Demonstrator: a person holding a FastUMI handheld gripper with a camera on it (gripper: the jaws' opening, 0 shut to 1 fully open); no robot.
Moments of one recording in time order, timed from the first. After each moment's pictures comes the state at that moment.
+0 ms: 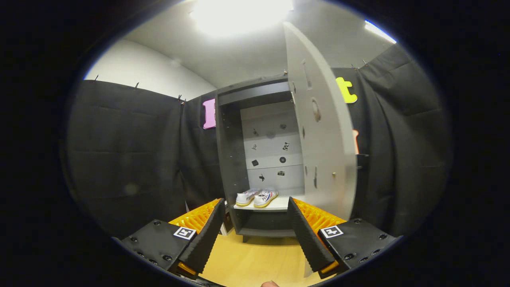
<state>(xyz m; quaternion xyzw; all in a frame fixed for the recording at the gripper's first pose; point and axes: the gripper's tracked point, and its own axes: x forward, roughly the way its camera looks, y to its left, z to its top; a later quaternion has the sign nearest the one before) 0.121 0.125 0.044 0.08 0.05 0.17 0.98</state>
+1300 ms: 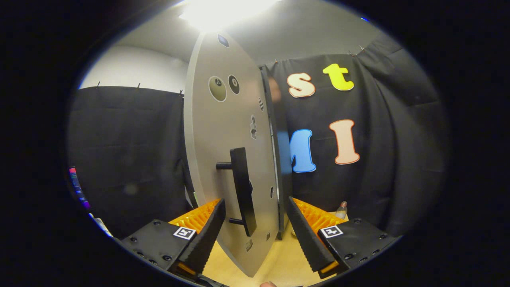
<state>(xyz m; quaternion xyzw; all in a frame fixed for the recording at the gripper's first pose) 0.172 -0.007 0.015 0.07 0.09 0.25 0.96</state>
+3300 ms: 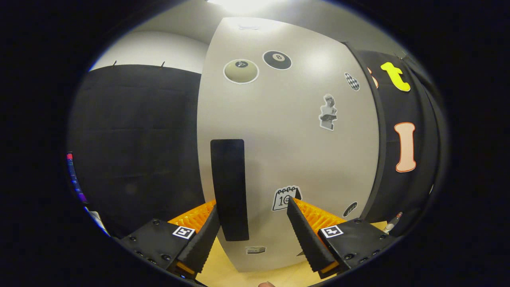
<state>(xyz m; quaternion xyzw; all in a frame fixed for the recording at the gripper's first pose) 0.243 0.258 -0.005 0.03 0.10 0.31 0.95</state>
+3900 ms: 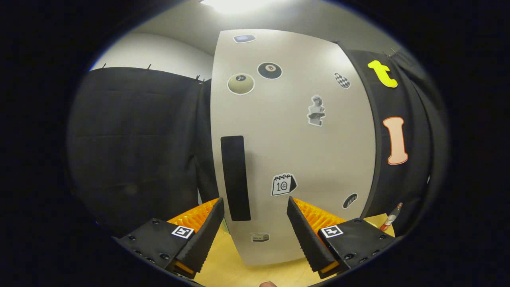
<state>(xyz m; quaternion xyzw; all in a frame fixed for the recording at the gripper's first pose) 0.234 0.253 -0.002 0.05 0.09 0.26 0.96</state>
